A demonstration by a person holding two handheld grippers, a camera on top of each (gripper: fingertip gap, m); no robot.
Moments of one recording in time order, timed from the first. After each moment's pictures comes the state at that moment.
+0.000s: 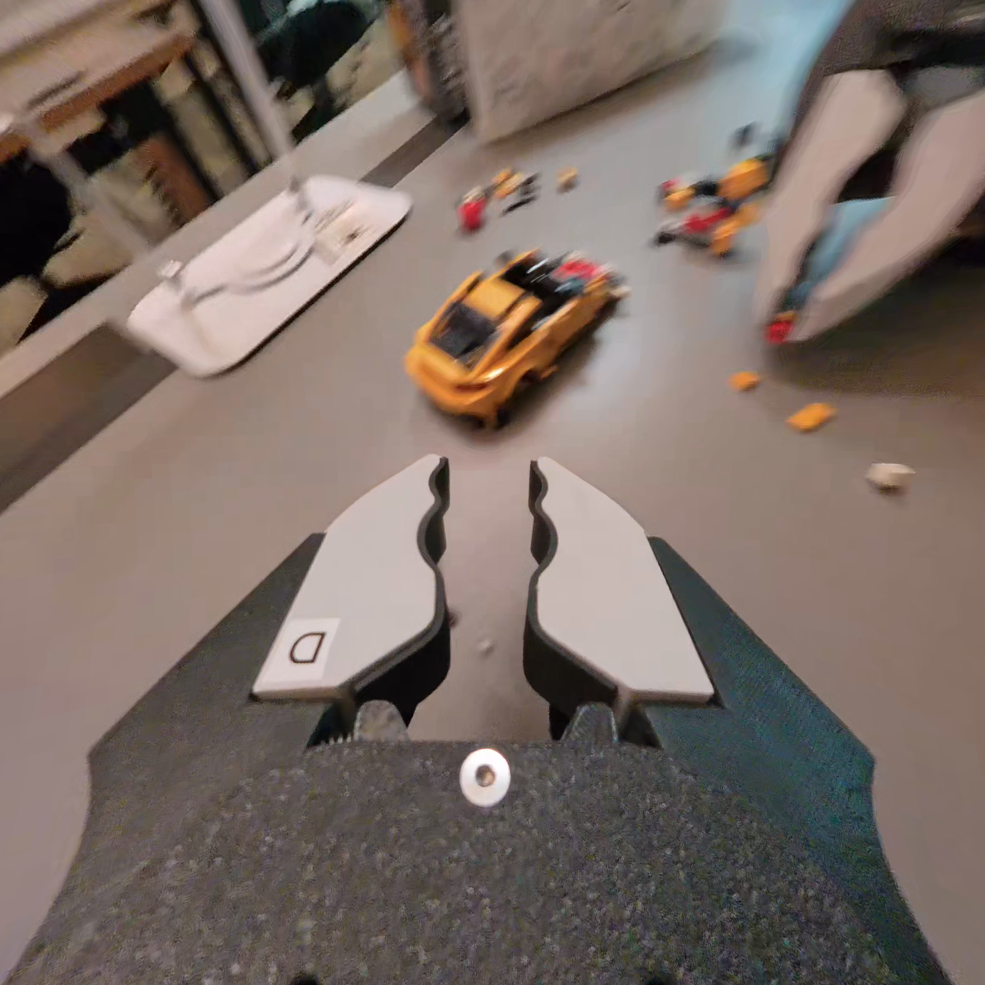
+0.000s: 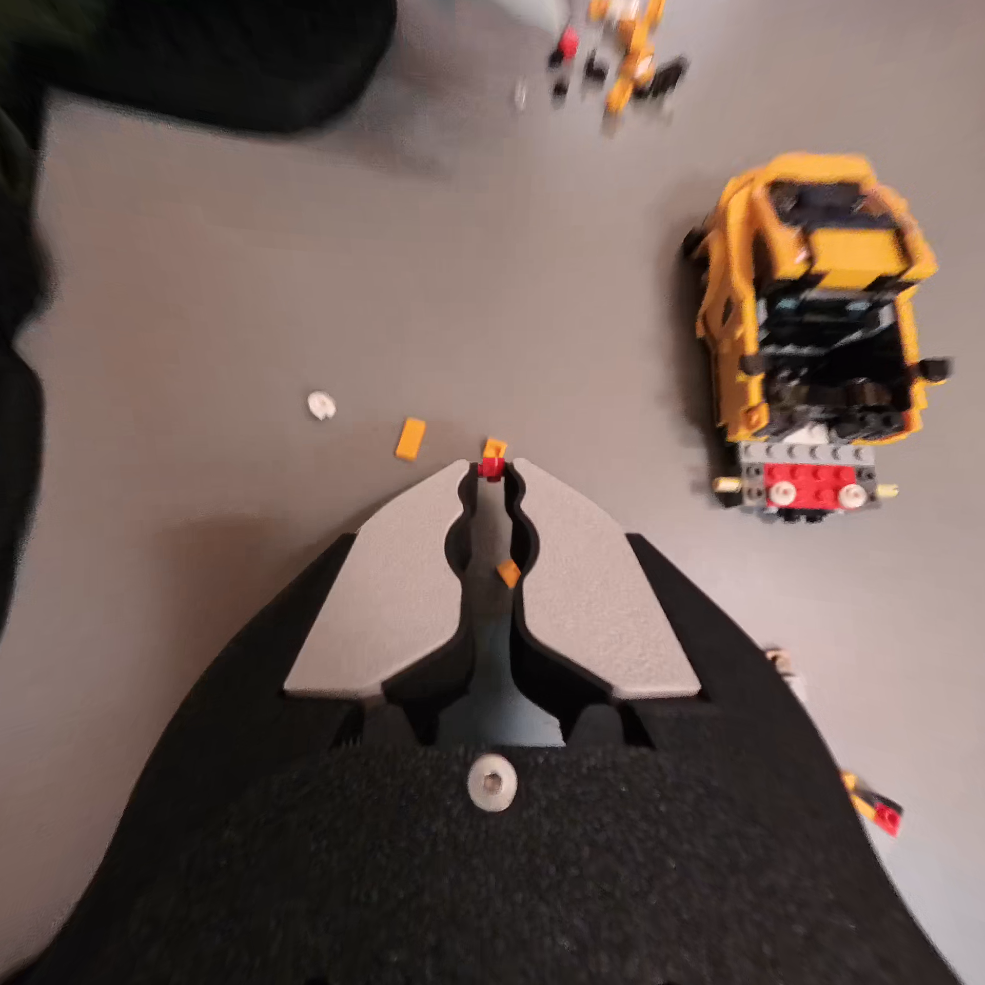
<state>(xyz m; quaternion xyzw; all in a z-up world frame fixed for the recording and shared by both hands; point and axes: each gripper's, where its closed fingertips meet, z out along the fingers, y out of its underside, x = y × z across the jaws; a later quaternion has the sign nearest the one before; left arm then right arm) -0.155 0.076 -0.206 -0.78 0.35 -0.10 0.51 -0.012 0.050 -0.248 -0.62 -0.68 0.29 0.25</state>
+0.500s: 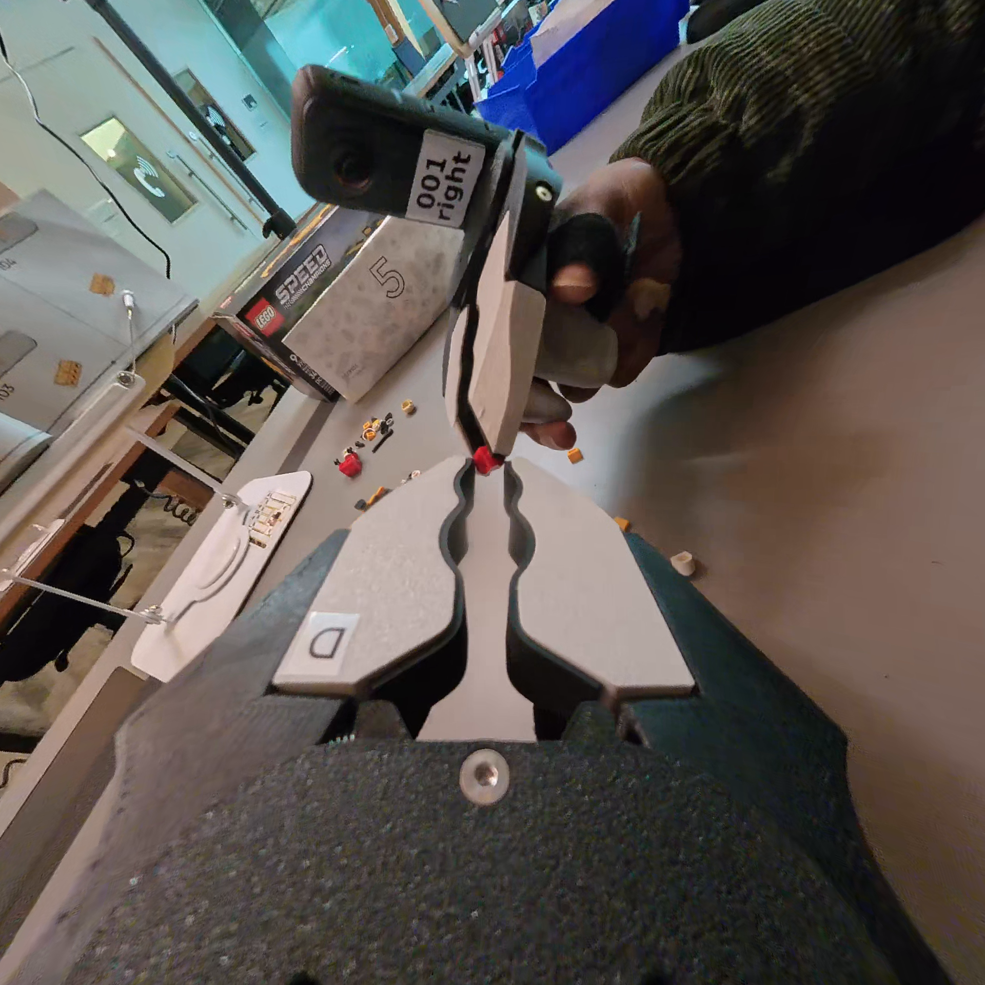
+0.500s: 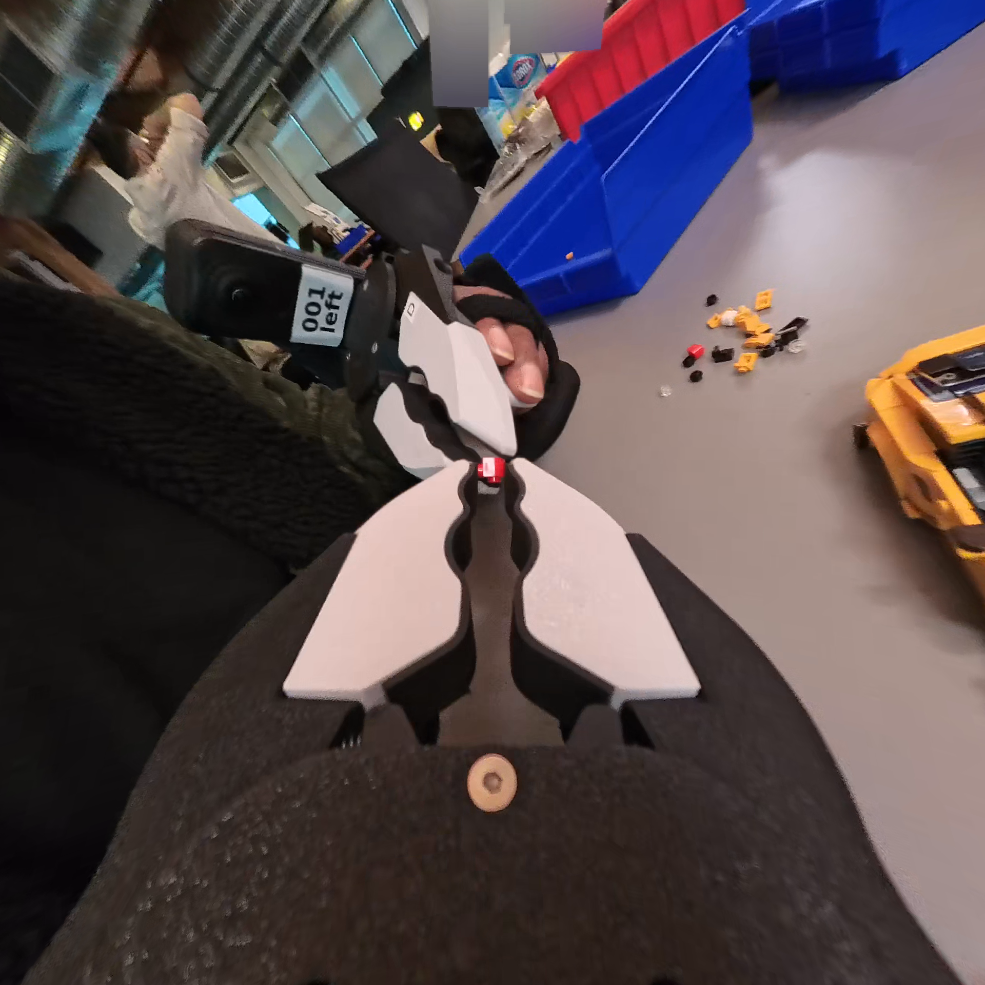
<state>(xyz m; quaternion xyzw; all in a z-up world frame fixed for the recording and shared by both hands) -0.047 0.023 -0.167 -0.59 0.53 -0.10 0.60 -0.058 0.015 -0.162 -0.59 -0.47 0.63 0.19</state>
